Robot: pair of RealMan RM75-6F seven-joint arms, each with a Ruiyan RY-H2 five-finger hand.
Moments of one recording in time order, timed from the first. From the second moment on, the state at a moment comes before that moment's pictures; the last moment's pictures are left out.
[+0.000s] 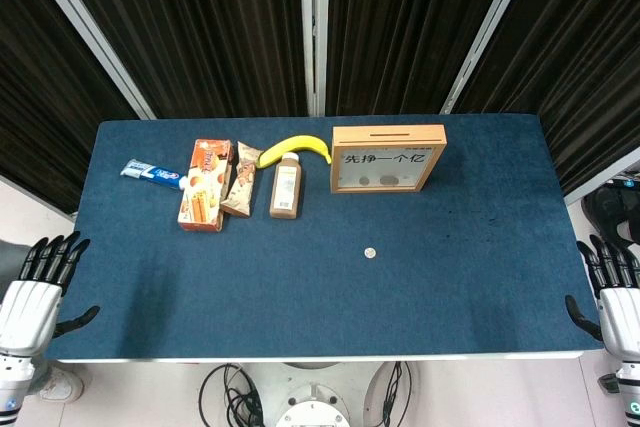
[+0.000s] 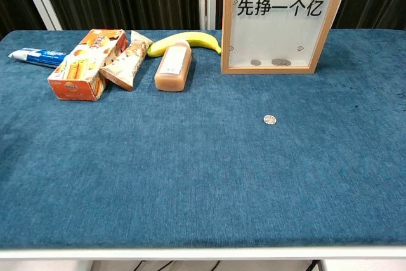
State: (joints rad) left arm -0.08 -1.13 0.00 -1.55 1.66 1.59 0.02; right arm 0.00 -1.17 0.05 -1.43 -1.55 1.57 0.07
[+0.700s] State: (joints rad) left arm -0.08 -1.14 0.01 -1.55 1.66 1.59 0.02; right arm 0.08 -1.17 0.03 -1.49 -1.61 1.47 -0.06
